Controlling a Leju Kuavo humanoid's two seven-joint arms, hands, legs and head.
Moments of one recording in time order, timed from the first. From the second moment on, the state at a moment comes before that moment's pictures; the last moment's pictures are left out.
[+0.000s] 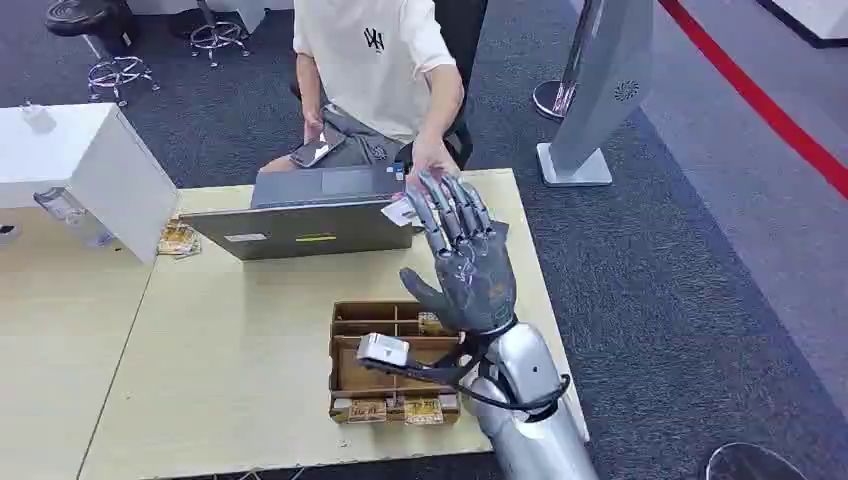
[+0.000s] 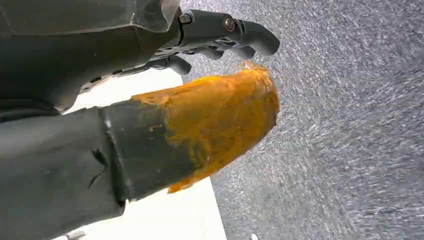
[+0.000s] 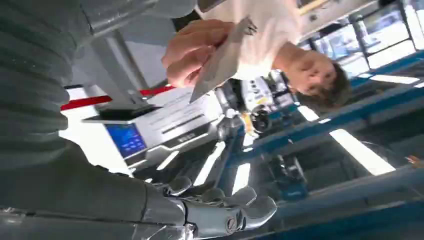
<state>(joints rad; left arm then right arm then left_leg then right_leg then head) -0.07 -0.18 0.72 -0.20 -1.37 -0.02 0.41 -0.24 0.27 0.30 -1.46 1.39 -0.69 -0.38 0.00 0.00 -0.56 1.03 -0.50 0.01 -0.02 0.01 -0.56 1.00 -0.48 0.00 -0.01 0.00</state>
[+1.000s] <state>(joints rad) -0.07 -0.17 0.70 -0.20 -1.40 -0.03 0.42 -0.29 0.24 0.33 -1.28 1.24 -0.69 -0.36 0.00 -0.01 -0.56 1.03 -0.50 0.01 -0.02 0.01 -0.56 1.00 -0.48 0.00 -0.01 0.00</state>
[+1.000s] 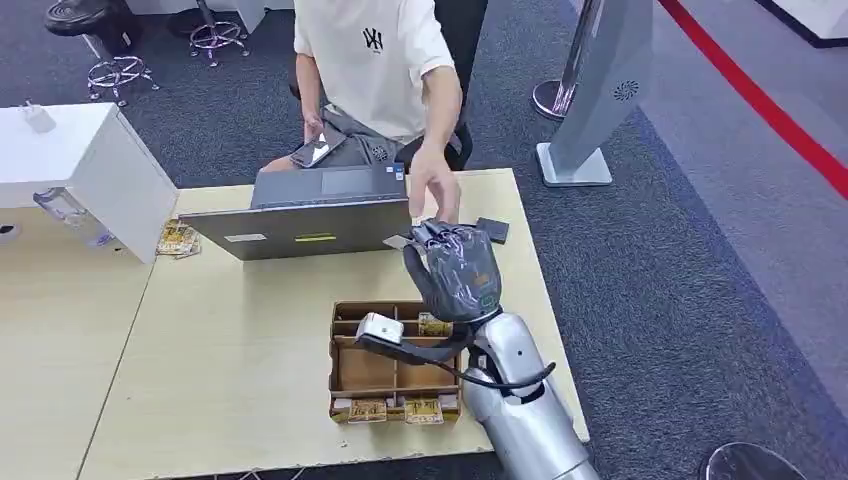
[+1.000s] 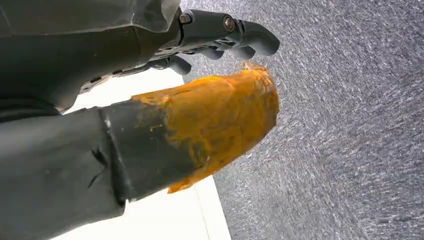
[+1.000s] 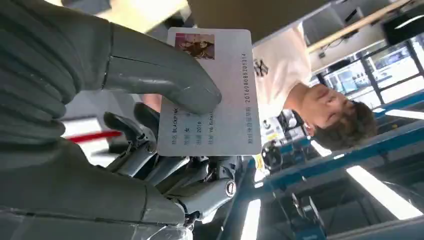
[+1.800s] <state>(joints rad) -0.06 -0.18 0.73 -0.20 -1.36 0.02 0.41 -0.06 0.14 0.39 -1.45 -0.01 -0.08 -0.43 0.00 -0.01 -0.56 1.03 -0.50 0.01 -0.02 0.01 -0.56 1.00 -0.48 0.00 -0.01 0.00</state>
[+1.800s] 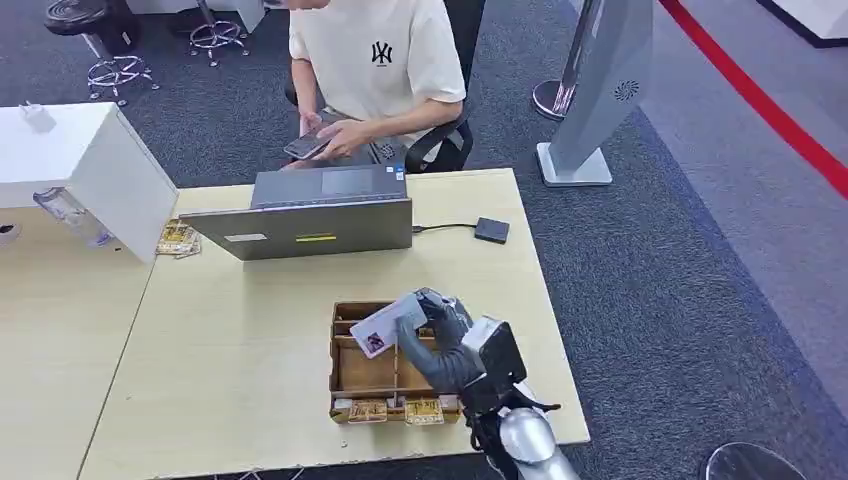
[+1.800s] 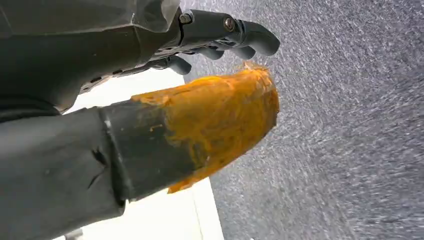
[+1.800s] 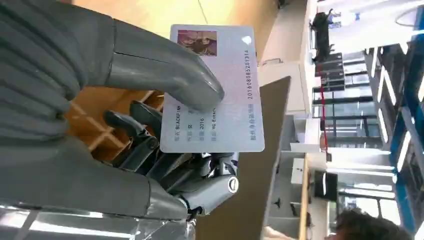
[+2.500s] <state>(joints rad) -0.06 -0.17 0.77 -0.20 -1.36 0.05 0.35 0.11 -0.03 0.00 -1.58 -0.03 0.08 -0.42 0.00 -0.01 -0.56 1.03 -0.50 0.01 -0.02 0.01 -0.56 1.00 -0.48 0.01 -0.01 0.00</state>
